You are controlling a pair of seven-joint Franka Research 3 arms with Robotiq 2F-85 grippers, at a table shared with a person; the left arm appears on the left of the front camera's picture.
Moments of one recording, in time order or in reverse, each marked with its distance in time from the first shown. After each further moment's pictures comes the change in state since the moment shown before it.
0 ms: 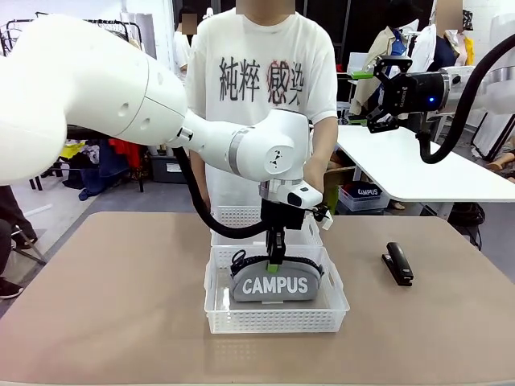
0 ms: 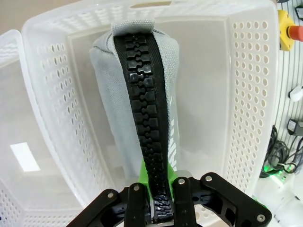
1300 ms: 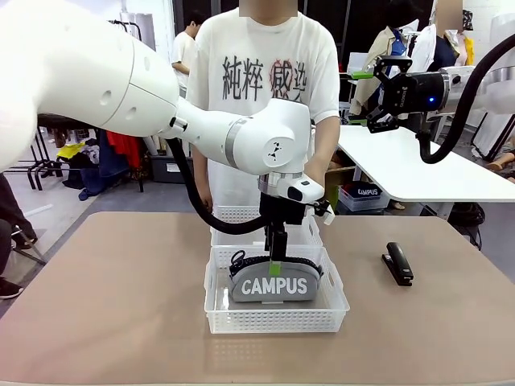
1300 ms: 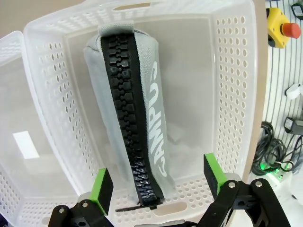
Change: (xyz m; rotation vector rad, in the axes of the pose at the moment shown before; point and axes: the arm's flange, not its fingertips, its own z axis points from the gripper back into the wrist) left arm -0.005 -0.023 0.022 0.030 0.000 0.001; right arm 0.000 0.000 0.000 0.000 0.000 0.000
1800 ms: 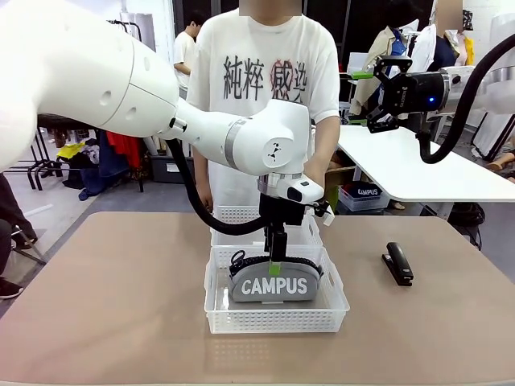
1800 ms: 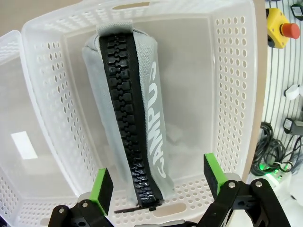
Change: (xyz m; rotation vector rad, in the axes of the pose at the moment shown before) left arm 0.000 0.001 -0.002 -0.006 -0.001 0.003; right arm 0.000 0.000 0.000 0.000 0.000 0.000
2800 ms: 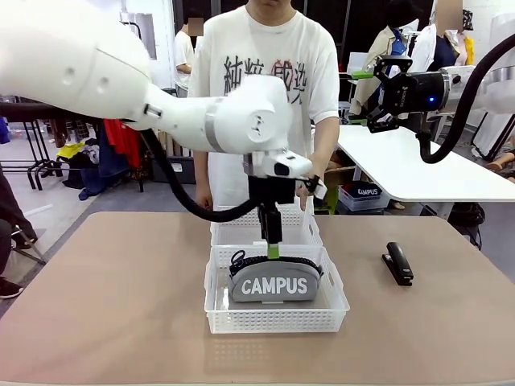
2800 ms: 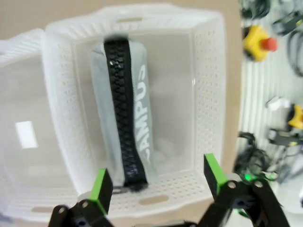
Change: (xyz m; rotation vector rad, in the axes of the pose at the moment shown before) left arm -0.034 -0.009 0.046 -0.045 -0.143 0.051; right arm 0.000 0.000 0.000 0.000 0.000 0.000
